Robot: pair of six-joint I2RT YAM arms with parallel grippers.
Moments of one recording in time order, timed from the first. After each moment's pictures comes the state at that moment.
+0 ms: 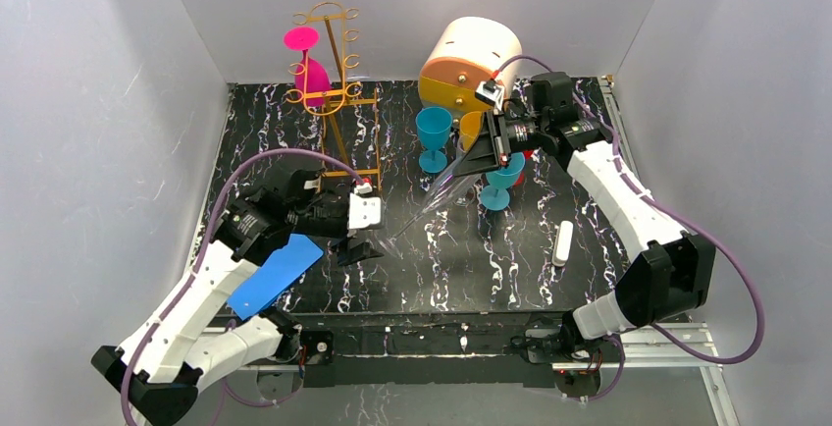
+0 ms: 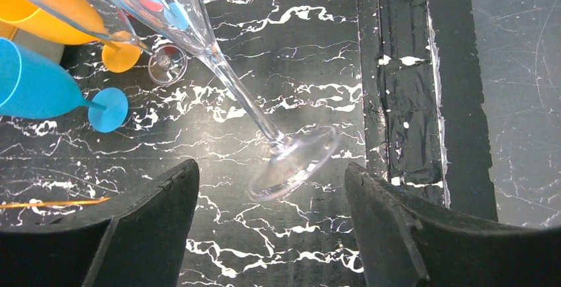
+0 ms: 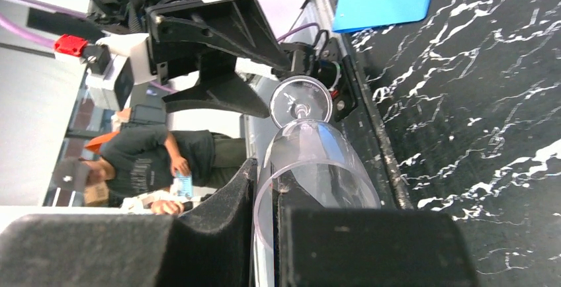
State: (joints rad) left arm -0.60 0.94 1.11 -0.88 0.72 0.73; right arm 0.35 1.46 1.37 -0.54 -1.32 0.51
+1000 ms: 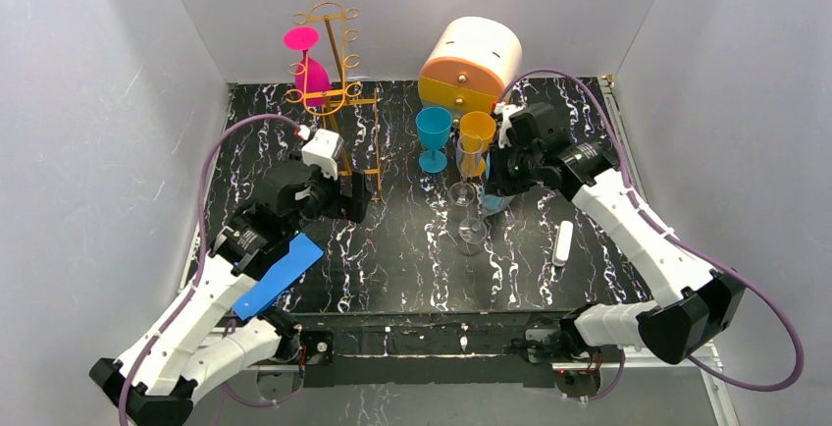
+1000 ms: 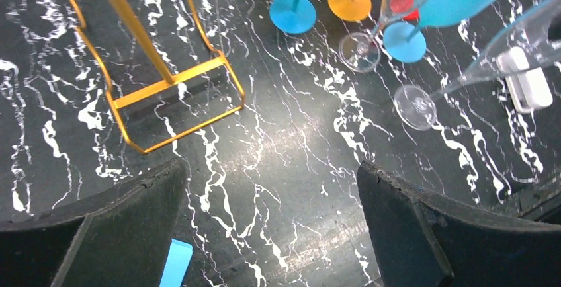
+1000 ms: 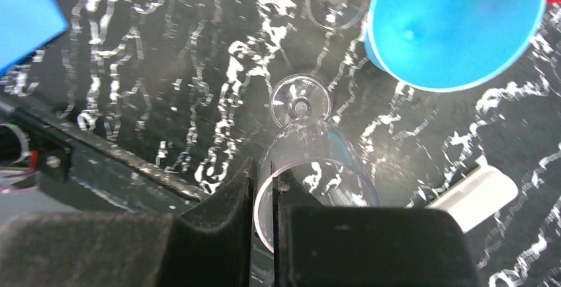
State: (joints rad) left arm -0.60 0.85 0.96 -0.55 -0.09 -0.15; right arm 0.56 1.28 1.36 -0.93 -0.16 0.26
